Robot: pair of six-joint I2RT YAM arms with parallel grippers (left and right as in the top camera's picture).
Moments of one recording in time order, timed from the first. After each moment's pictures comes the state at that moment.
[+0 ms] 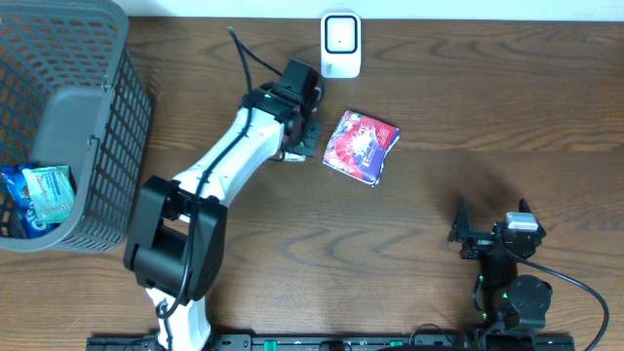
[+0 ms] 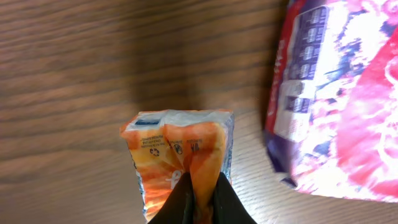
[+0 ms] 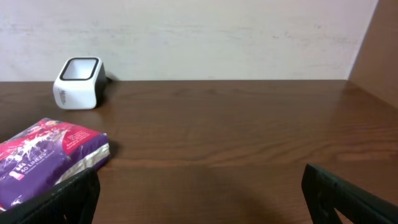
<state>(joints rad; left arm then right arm) -0.44 1.97 1.49 -0.76 0.02 -0.15 -0.05 0.01 0.01 -0.07 0.01 0.00</state>
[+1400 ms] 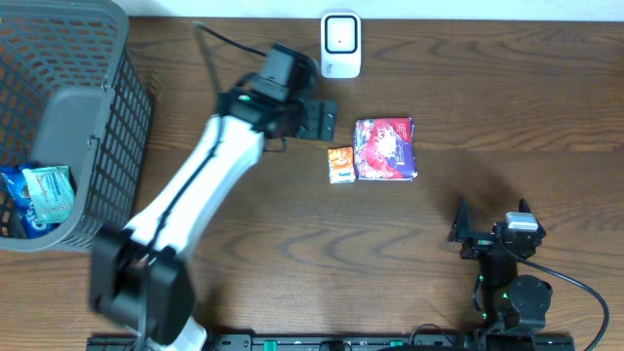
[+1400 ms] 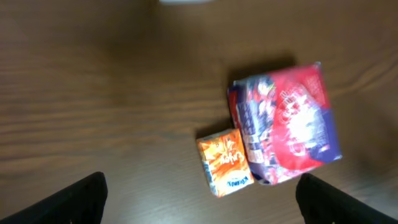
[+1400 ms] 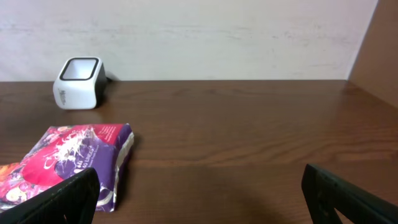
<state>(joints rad) -0.41 1.73 1.49 -0.73 0.17 -0.30 -0.05 0.01 0.01 -0.07 0.01 0.00</state>
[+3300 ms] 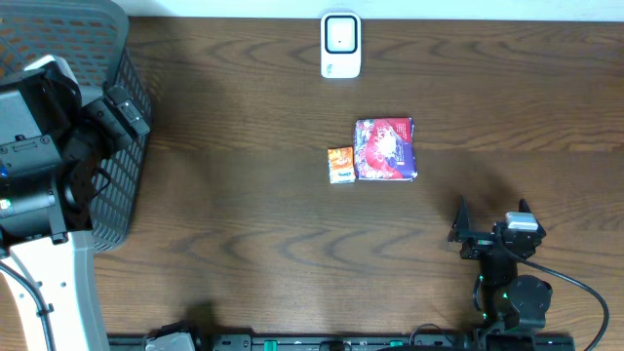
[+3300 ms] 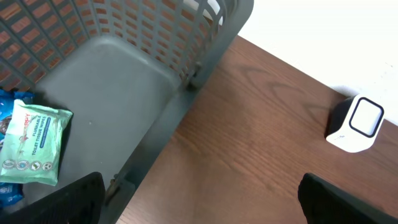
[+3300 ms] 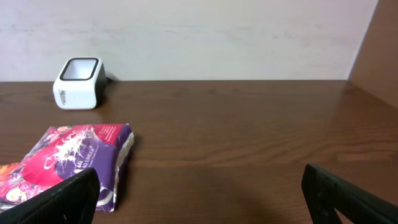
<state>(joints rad) 0.25 1.21 1.49 -1.00 0.06 -0.30 -0.05 0.01 0.01 -0.07 0.01 0.00</state>
